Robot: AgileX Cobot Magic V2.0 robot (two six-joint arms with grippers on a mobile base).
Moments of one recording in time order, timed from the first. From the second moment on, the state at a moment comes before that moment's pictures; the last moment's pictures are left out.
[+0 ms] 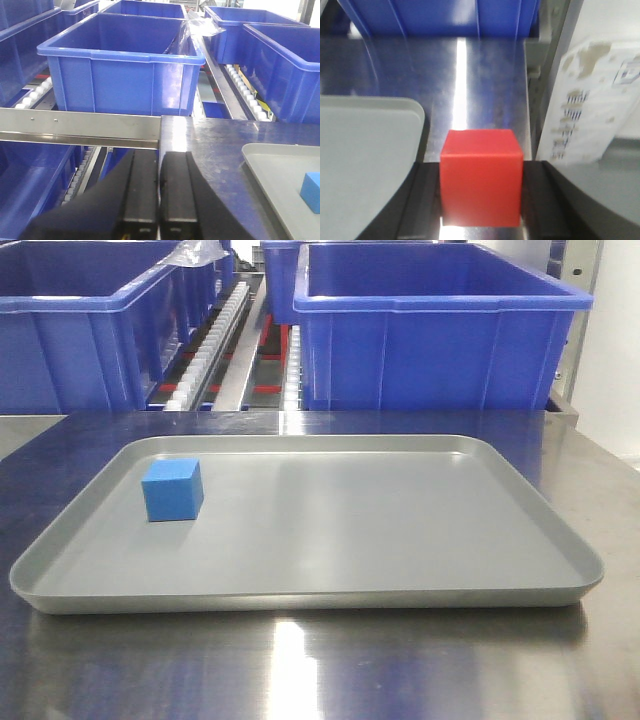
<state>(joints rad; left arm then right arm) -0.01 -0.01 0.01 0.00 0.06 -0.08 0.08 0.92 -0.61 0.15 0.21 -0.04</state>
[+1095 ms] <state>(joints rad) -0.01 -0.01 0.01 0.00 0.06 -0.08 0.08 0.31 -0.41 0.15 0.20 -0.04</state>
